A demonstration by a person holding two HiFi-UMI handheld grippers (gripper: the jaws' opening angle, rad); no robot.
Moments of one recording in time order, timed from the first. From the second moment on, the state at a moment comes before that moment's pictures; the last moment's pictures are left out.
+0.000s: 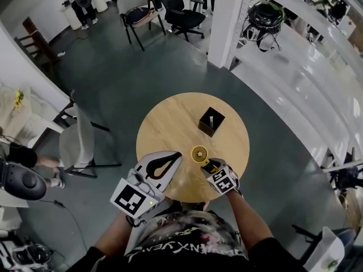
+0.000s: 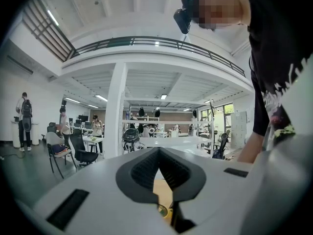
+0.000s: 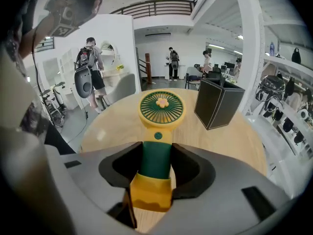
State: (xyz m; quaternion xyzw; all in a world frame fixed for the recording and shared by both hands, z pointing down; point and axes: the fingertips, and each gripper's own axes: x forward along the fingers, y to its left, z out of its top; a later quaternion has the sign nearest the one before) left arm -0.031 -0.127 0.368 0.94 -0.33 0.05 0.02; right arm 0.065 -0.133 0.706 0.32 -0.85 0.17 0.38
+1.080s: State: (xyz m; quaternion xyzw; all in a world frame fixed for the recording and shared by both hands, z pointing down) left arm -0.029 -0.131 0.370 0.95 -0.32 0.04 0.02; right arm 0.078 -0.118 0.759 0.27 -0.80 0.20 0.50
